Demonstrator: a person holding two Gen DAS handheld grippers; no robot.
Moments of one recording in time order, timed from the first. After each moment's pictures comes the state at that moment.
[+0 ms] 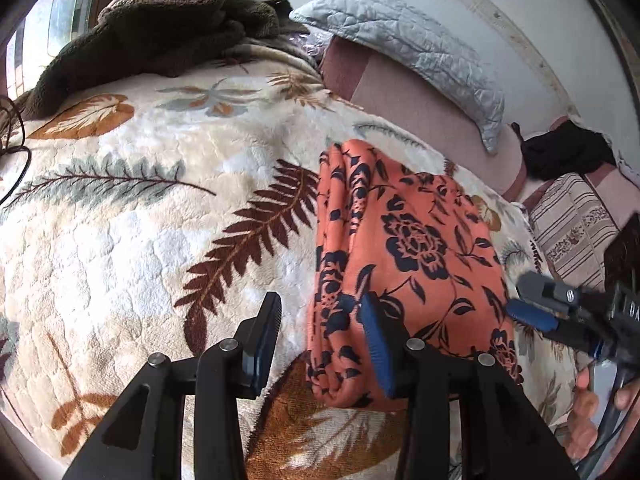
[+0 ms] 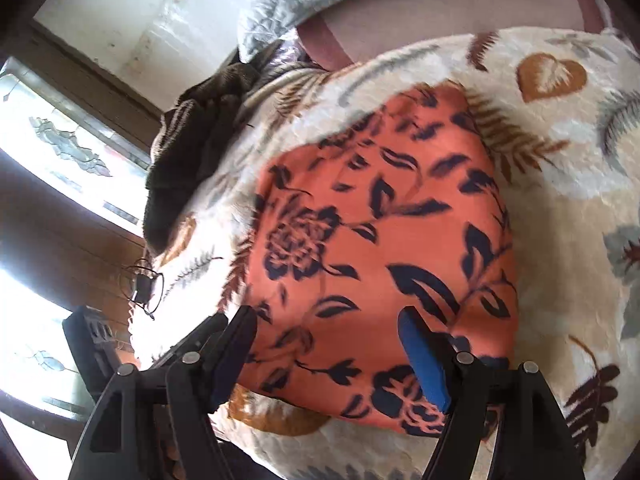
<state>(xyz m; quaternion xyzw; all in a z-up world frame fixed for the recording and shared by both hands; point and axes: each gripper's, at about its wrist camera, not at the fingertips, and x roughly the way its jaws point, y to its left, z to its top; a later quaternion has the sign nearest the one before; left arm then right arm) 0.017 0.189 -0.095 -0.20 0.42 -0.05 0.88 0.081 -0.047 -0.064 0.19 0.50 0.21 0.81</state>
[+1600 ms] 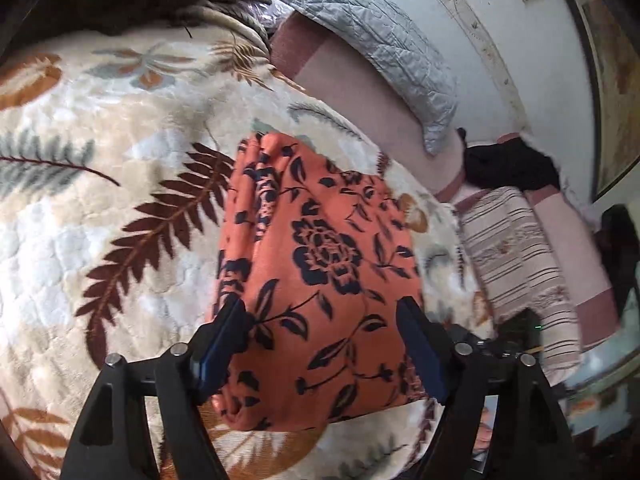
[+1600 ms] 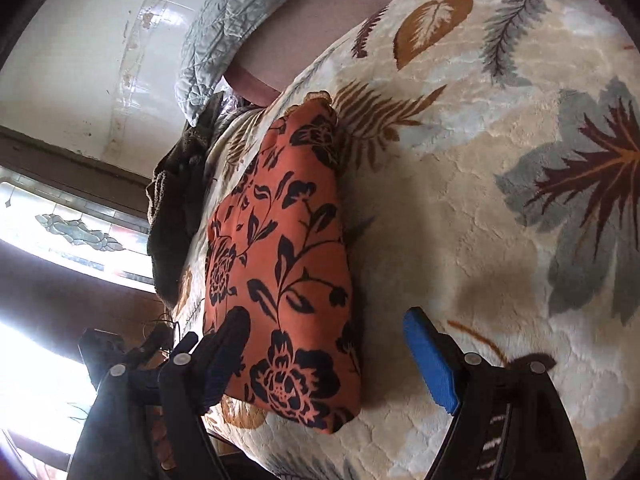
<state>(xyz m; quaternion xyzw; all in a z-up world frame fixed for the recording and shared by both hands) 0.058 0.193 -0.093 -0.32 0.44 -0.18 0.82 0.053 -0.188 -0.112 0.36 0.50 0.18 0.77</state>
